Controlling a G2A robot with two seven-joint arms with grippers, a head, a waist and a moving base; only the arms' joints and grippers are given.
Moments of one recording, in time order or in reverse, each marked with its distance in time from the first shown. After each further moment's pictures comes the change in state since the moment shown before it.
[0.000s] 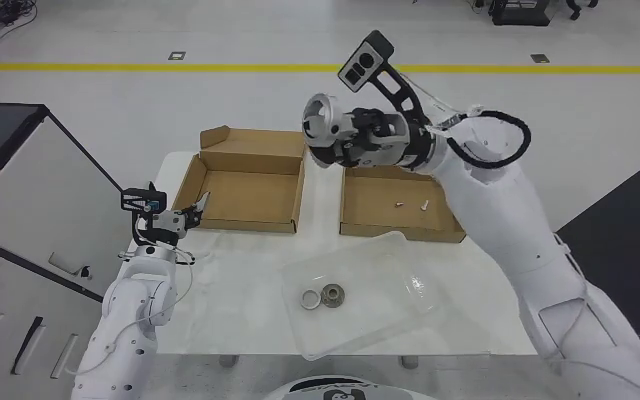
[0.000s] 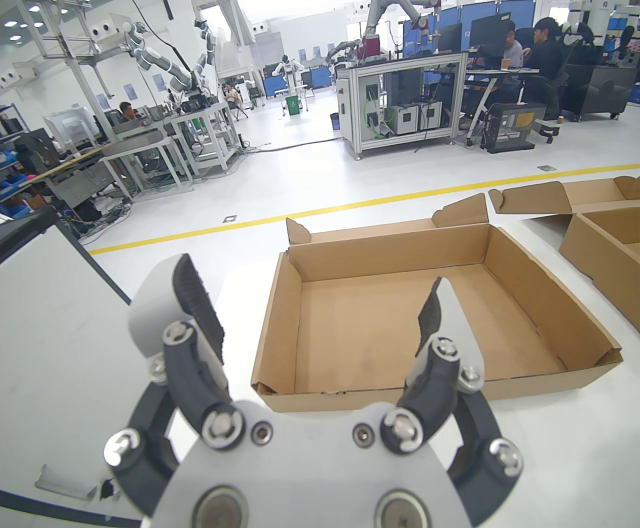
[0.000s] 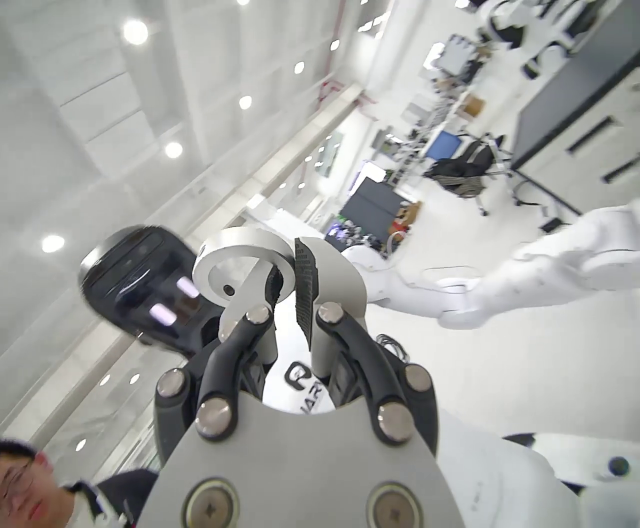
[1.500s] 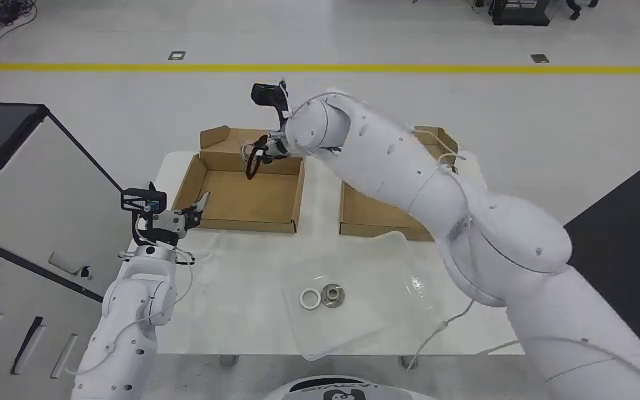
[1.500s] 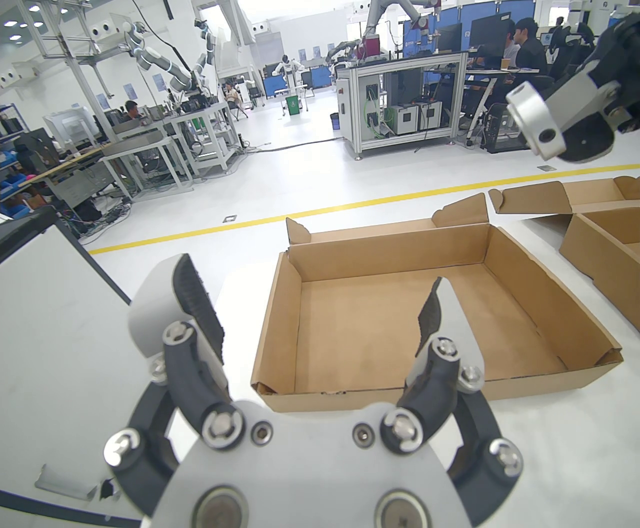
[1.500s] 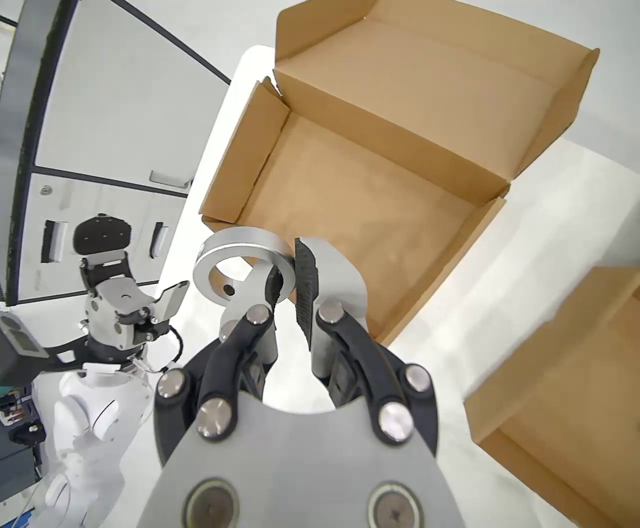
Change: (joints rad) left arm 0.000 0.000 0.000 0.000 0.000 0.000 0.000; right arm 0.496 -0.488 -0.724 0.932 -0.838 0.199 -0.293
